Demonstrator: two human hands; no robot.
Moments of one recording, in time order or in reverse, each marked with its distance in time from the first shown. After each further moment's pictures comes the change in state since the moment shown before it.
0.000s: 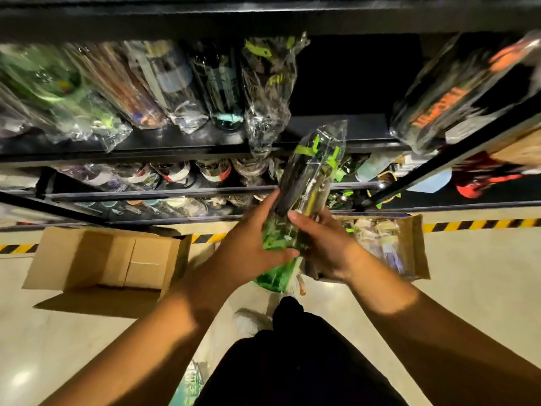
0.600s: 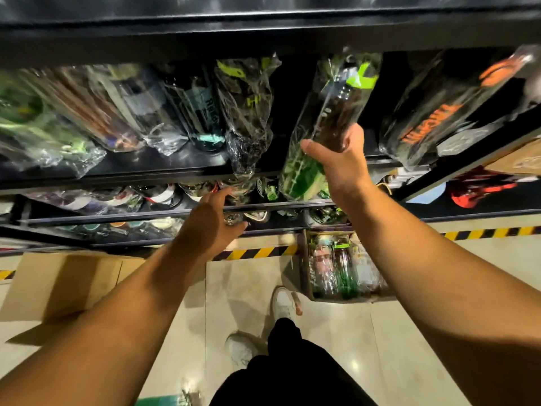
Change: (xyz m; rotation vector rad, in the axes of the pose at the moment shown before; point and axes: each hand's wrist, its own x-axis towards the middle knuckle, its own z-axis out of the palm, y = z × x) left_hand 0.086 -0.020 -0.042 0.393 0.169 -0.133; right_hand 0.085 -0.118 -0.021 -0.355 0.365 -0.593
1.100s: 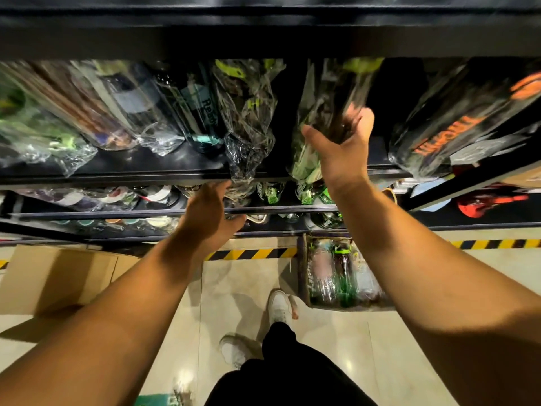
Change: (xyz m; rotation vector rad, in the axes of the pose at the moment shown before) left_hand 0.040 0.003 0.004 0.091 0.074 -0.007; right_hand 0.041 0.003 0.014 -0.025 0.125 -0.172
